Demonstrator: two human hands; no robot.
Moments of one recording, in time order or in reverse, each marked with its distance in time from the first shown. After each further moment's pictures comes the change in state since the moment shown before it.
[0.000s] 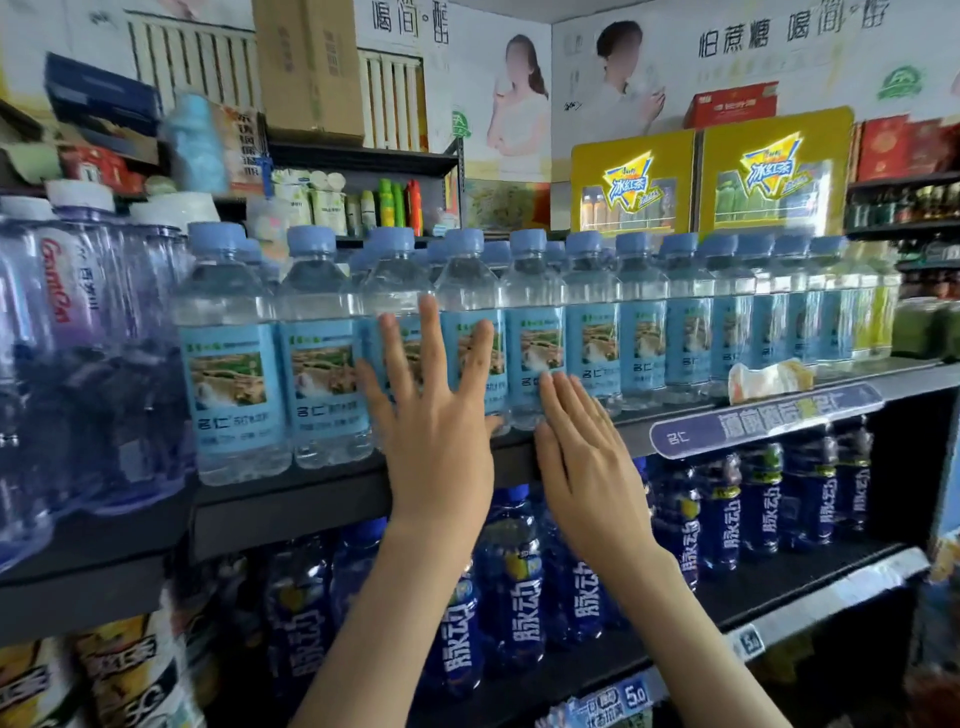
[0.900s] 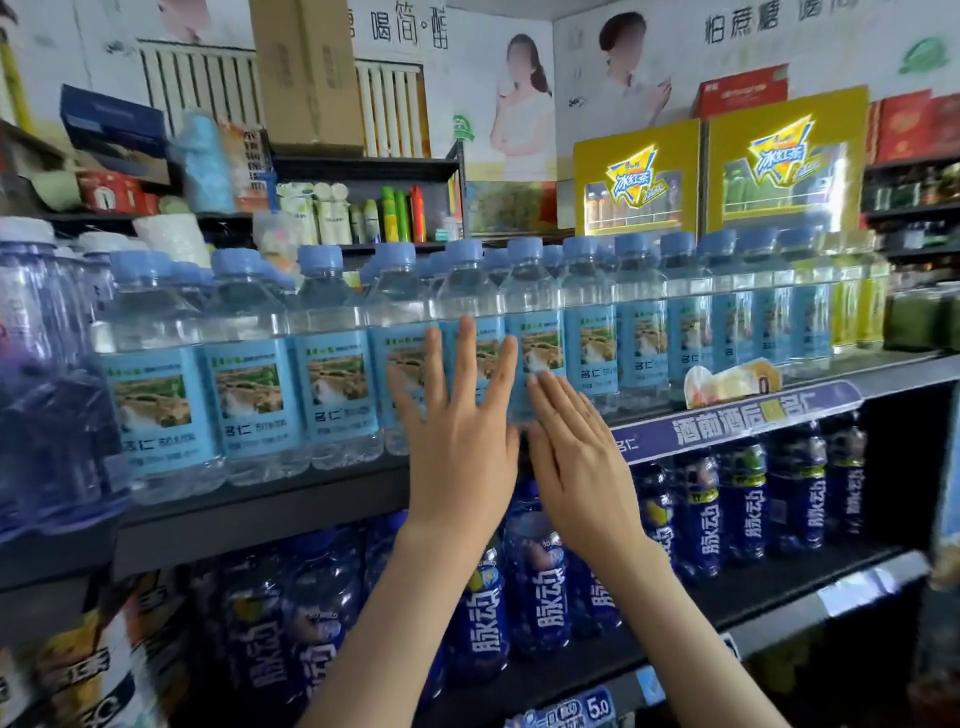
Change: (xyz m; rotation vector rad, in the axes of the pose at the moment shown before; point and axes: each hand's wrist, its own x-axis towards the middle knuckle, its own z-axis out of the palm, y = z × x) left_hand 0.005 0.064 0.017 0.036 -0.016 0.100; right_hand 0.011 0.057 -0.007 0.061 0.041 -0.071
